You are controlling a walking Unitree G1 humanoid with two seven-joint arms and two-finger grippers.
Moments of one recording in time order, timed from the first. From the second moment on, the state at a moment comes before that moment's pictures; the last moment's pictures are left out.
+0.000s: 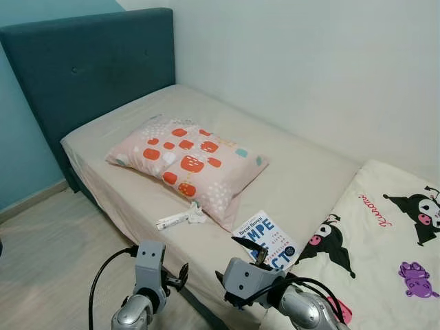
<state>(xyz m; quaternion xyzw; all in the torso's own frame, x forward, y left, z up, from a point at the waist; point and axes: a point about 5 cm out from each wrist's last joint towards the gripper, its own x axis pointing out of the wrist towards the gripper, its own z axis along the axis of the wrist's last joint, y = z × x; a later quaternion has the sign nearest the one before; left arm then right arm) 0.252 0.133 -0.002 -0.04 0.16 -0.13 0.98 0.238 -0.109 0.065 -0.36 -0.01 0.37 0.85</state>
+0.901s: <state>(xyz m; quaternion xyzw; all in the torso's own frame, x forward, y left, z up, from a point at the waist) 0.258 0.131 0.000 -0.04 0.16 -0.14 0.98 0.242 -0.110 0.061 -0.35 0.00 0.37 0.86</state>
